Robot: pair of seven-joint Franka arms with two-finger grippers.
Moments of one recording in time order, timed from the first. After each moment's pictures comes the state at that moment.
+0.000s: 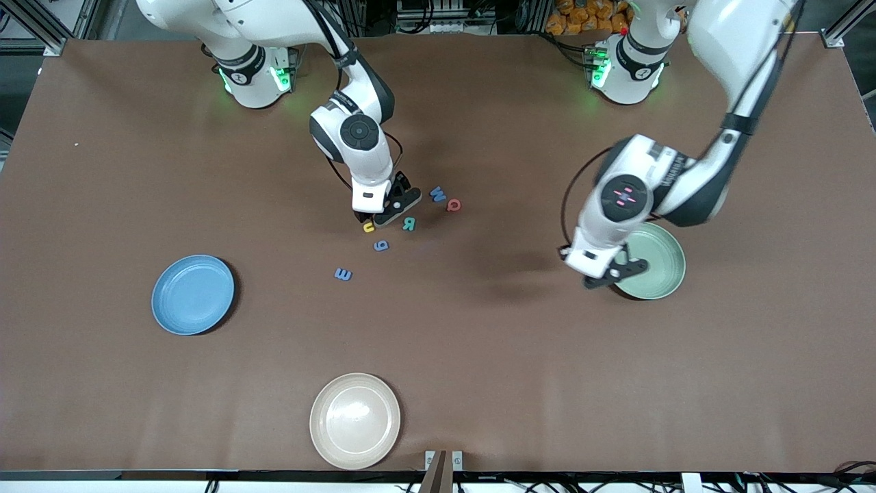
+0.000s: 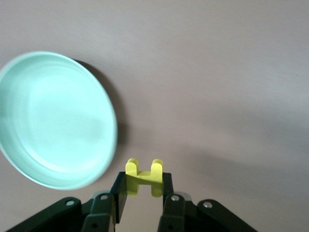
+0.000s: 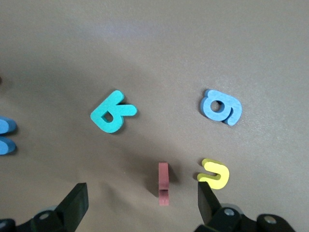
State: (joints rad) left arm 0.06 0.42 -0.45 -1.90 0.32 2.12 -0.81; right arm 0.75 0.43 0.01 -2.18 0.00 2.60 0.09
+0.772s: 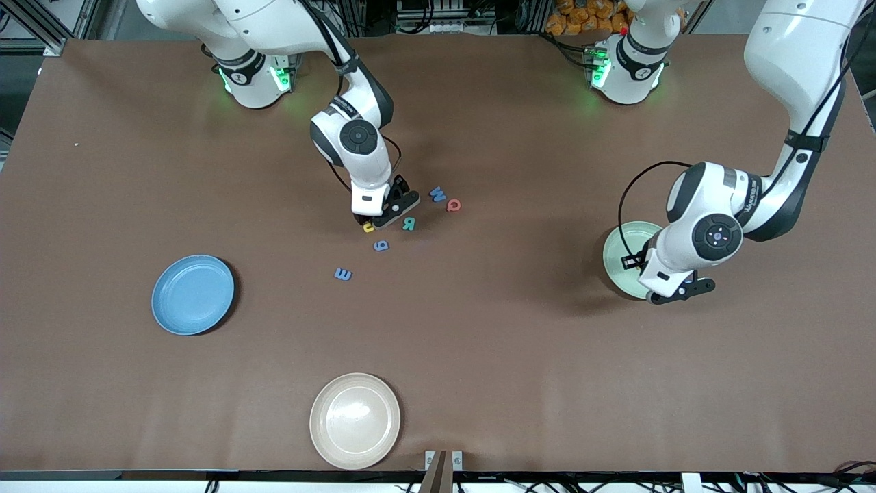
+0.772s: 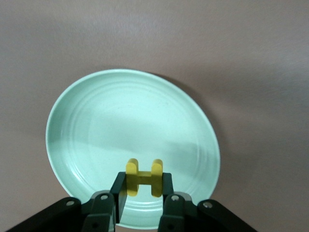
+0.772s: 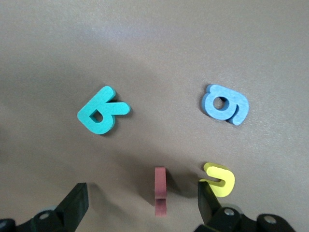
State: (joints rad) left arm 0.26 0.49 -0.45 -1.93 0.32 2.12 -0.60; right arm 0.75 0.46 0.00 -2.19 0.00 2.65 0.10
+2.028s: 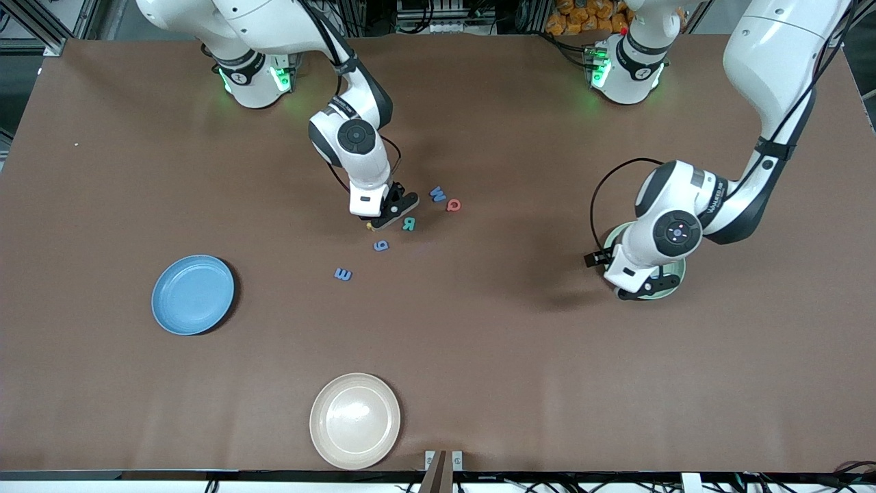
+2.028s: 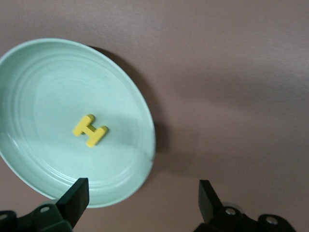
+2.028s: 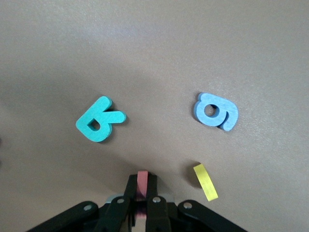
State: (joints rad) left arm 0.22 0.50 -0.54 -1.92 0.32 2.12 -0.74; right arm 0.75 0.45 0.00 -2.19 0.00 2.65 0.11
